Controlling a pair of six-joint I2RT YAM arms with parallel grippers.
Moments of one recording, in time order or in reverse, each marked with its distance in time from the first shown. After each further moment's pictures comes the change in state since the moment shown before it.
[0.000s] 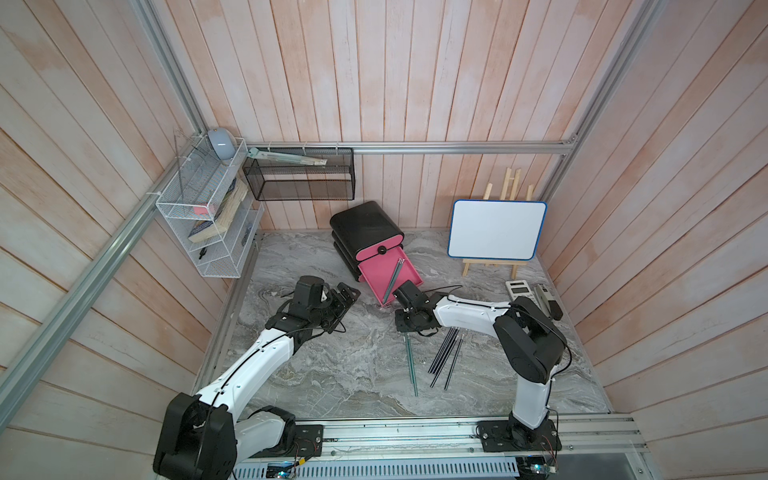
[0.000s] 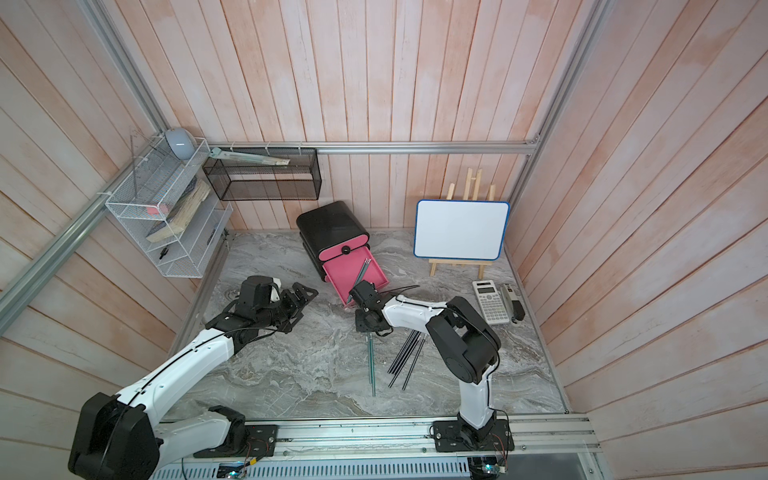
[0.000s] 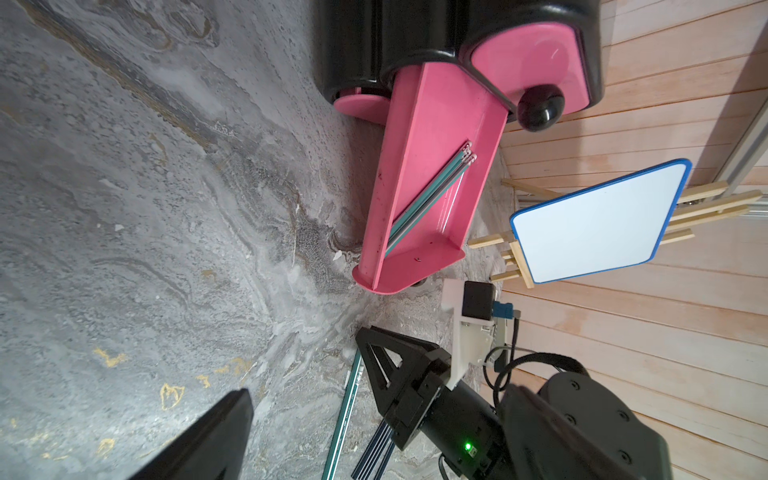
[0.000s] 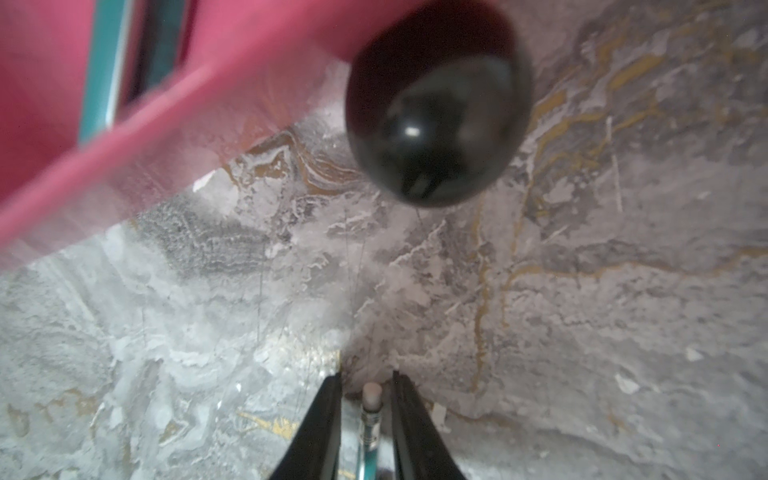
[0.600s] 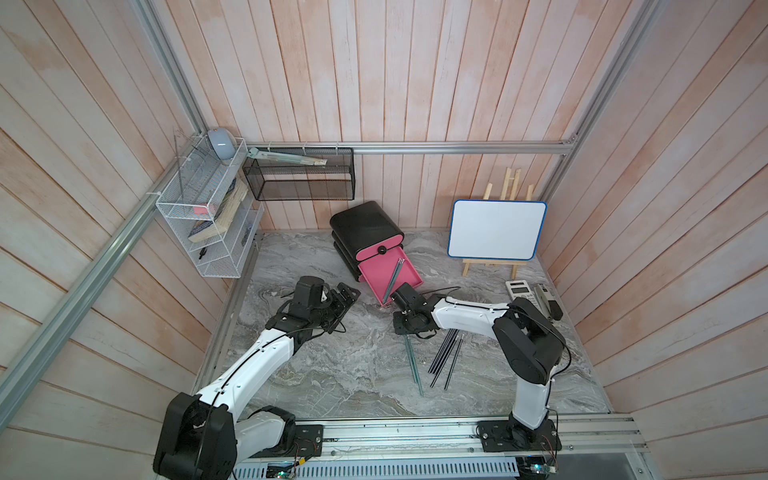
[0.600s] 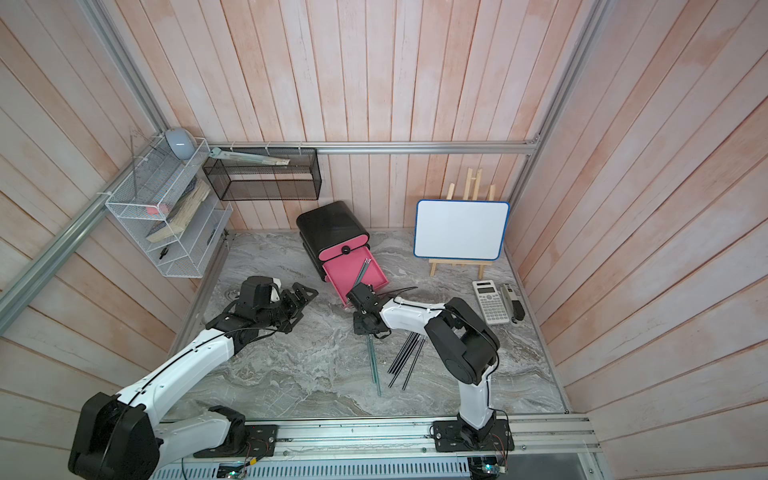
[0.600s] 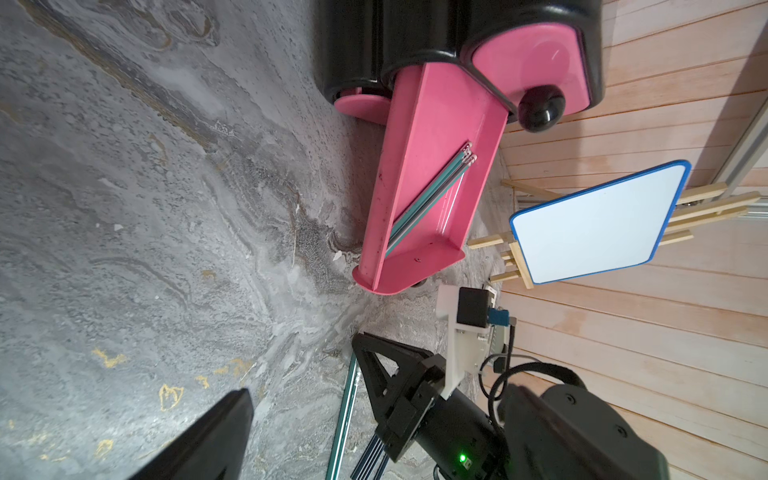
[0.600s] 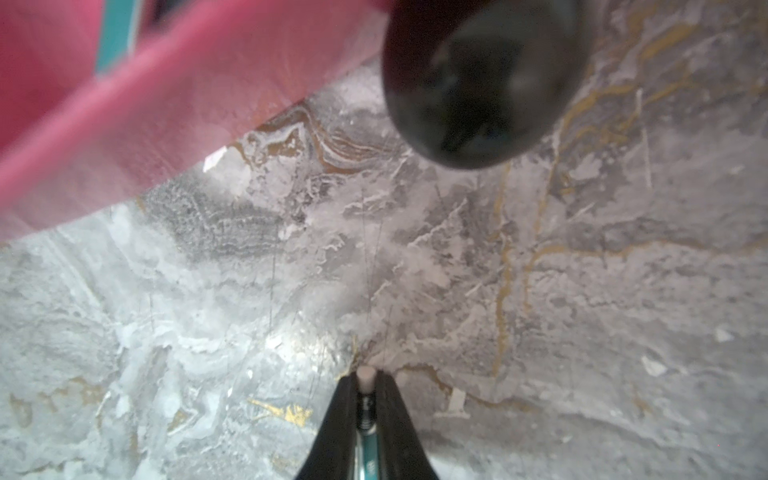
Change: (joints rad) left arm 0.000 0.000 -0.003 0.008 0.000 -0.004; right arm 0.024 0.000 -0.001 -0.007 0.011 0.019
